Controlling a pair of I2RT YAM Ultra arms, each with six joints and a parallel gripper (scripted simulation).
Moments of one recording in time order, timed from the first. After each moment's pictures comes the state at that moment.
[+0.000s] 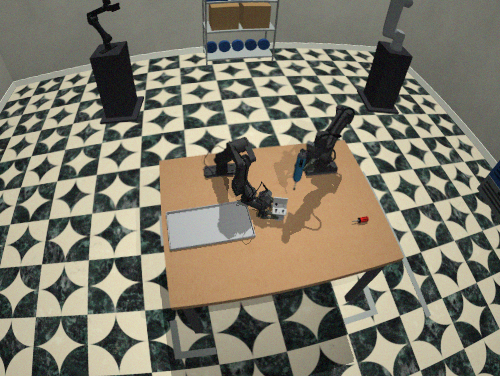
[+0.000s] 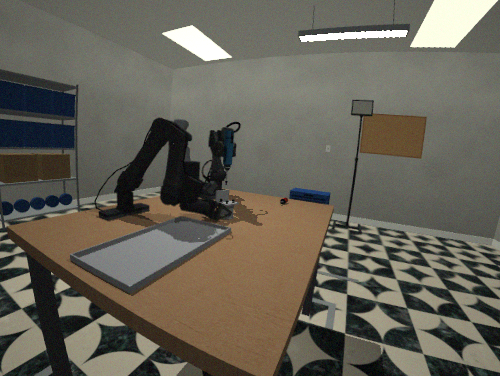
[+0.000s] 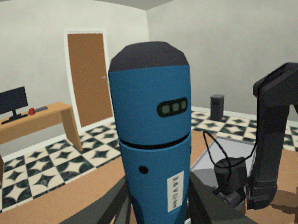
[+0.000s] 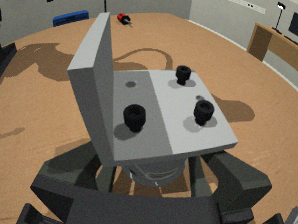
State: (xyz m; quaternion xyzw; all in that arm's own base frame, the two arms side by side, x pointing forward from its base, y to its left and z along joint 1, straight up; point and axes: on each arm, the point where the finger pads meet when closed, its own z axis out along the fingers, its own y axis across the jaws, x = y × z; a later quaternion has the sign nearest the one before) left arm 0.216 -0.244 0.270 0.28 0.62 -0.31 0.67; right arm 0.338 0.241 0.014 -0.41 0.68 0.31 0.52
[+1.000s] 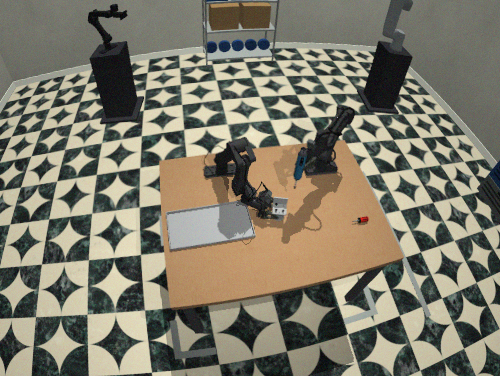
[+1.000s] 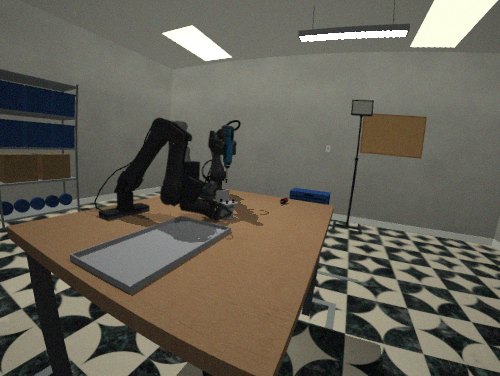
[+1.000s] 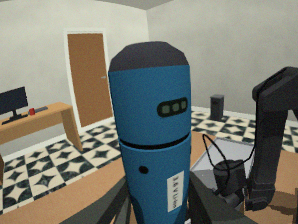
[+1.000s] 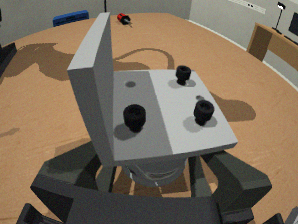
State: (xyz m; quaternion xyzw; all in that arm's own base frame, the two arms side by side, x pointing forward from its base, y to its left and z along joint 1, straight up) left arm 0.215 -0.242 0.279 0.28 0.62 -0.31 0.67; right arm 0.338 0.241 0.014 -0.41 0.68 0.31 0.52
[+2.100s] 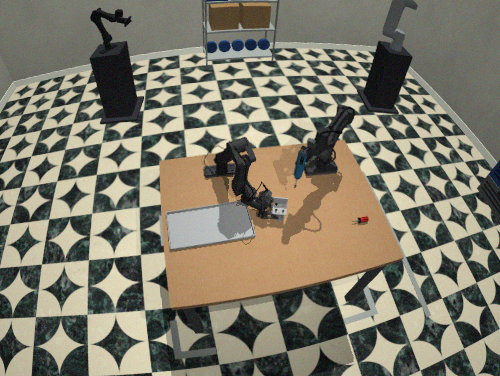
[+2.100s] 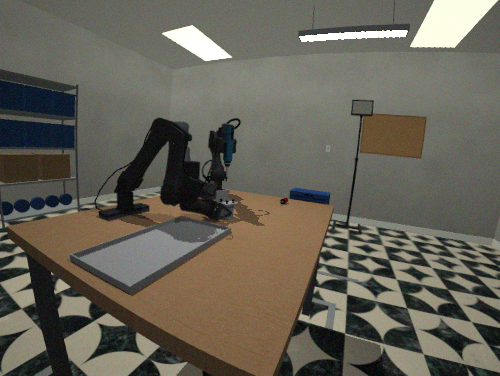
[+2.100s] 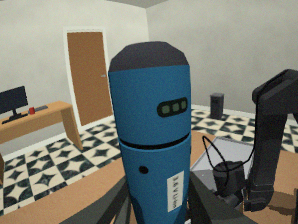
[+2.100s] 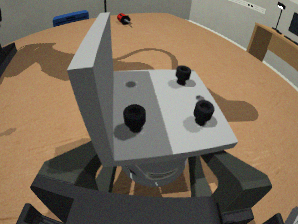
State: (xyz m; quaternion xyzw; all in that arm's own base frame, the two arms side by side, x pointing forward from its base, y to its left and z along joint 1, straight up) left arm 0.215 -0.243 0.286 0.28 0.62 -0.31 0.66; right arm 0.338 0.241 0.014 -0.41 0.68 0.31 0.52
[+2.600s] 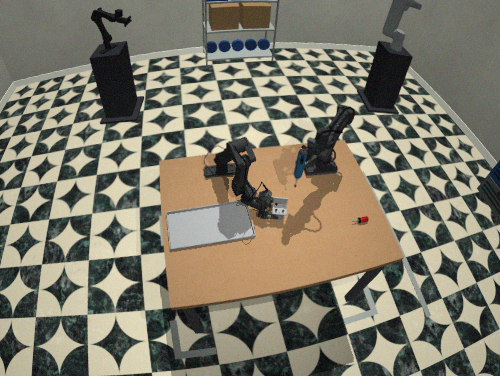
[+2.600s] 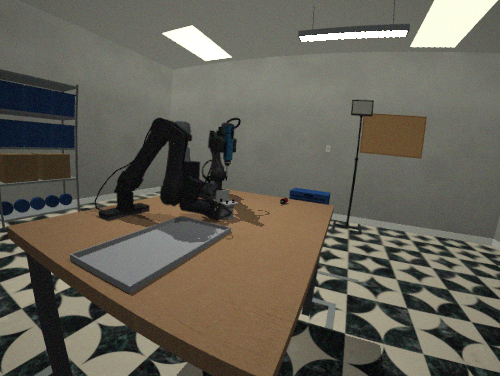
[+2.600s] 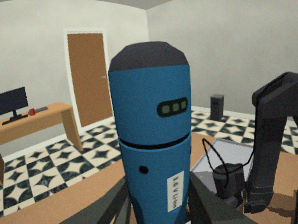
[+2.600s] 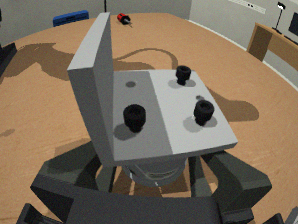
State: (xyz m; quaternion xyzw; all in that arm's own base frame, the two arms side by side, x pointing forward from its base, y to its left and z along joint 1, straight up) left arm 0.215 -0.243 0.290 0.28 0.62 -0.31 0.66; right arm 0.338 0.241 0.014 -0.41 0.68 0.31 0.52
